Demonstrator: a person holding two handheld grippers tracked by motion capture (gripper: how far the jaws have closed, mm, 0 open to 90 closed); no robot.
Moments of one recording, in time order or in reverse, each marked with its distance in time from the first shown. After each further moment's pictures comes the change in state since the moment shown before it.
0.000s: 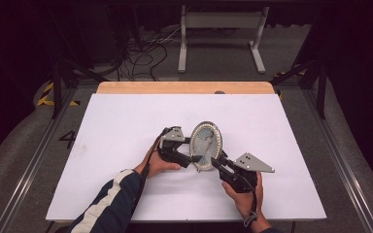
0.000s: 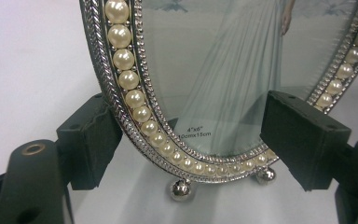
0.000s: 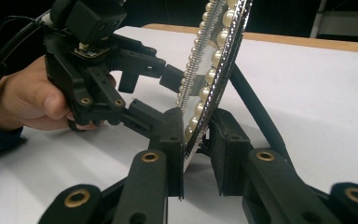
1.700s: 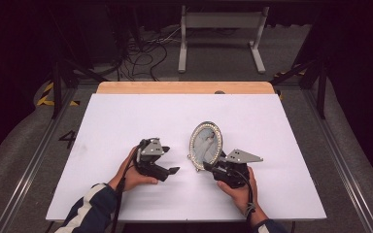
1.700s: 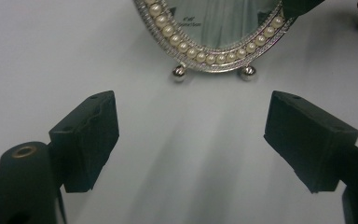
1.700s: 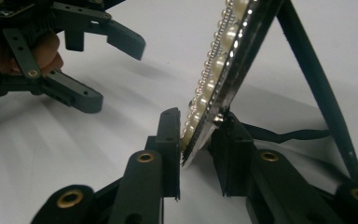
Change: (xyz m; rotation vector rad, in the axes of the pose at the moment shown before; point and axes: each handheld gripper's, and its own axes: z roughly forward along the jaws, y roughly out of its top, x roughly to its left) left arm -0.026 -0.026 -0.052 0.111 0.120 0.062; right arm -0.010 -0.010 0.029 0.126 0.155 0.009
